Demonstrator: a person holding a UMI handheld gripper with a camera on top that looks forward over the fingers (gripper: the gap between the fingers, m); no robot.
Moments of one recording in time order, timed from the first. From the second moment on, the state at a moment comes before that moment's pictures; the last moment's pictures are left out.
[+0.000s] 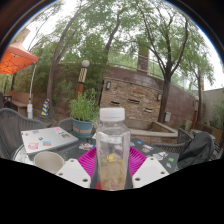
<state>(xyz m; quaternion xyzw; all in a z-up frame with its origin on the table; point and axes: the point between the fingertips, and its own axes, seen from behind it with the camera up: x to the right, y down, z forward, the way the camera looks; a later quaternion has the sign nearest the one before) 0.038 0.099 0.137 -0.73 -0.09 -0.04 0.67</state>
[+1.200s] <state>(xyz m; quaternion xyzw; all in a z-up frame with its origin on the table) 0.089 -0.056 0.146 -0.80 -0.03 0.03 0.60</state>
